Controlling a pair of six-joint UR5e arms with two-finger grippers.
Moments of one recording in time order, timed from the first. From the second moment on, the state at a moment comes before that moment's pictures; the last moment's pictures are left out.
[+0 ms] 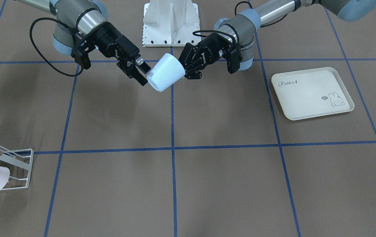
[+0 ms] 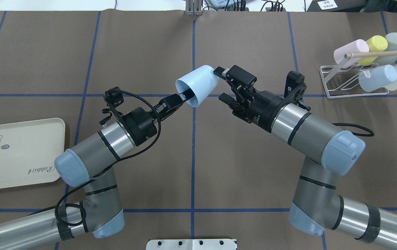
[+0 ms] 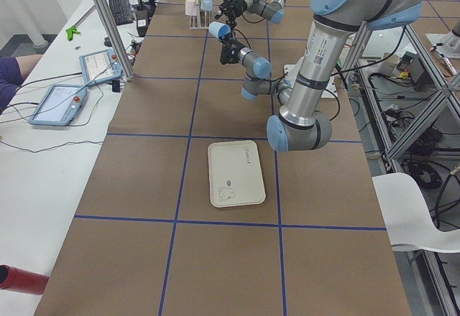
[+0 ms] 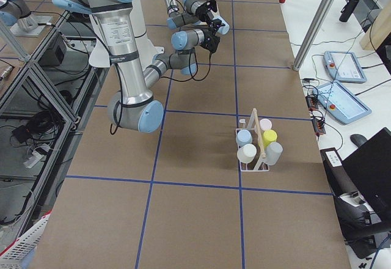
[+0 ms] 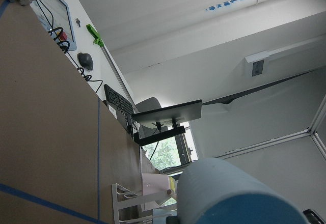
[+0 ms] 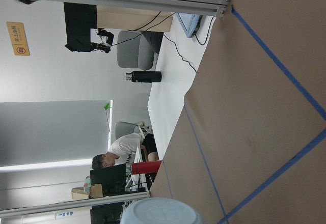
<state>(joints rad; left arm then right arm) -0.37 -2.13 -1.46 -3.27 -1.20 -1.57 0.45 -1.21 1.78 -0.29 1.27 2.03</state>
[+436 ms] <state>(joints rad) -0.35 -2.13 -1.46 -3.27 -1.19 -1.57 0.45 -1.21 1.78 -0.29 1.27 2.03</state>
